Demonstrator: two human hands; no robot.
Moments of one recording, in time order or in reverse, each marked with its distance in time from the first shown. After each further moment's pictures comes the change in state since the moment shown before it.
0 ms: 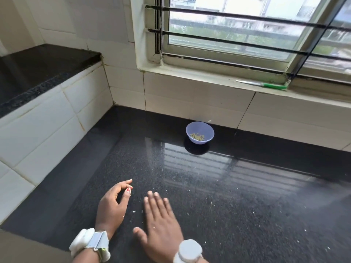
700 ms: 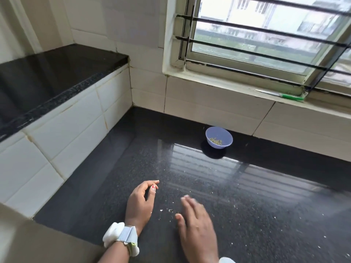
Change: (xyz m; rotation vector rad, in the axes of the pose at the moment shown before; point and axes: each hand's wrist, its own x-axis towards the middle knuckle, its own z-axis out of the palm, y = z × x) left_hand 0.004 -0.003 -0.002 -0.173 0.000 0.012; right_hand -0.018 0.002 0.010 0.035 0.362 0.196
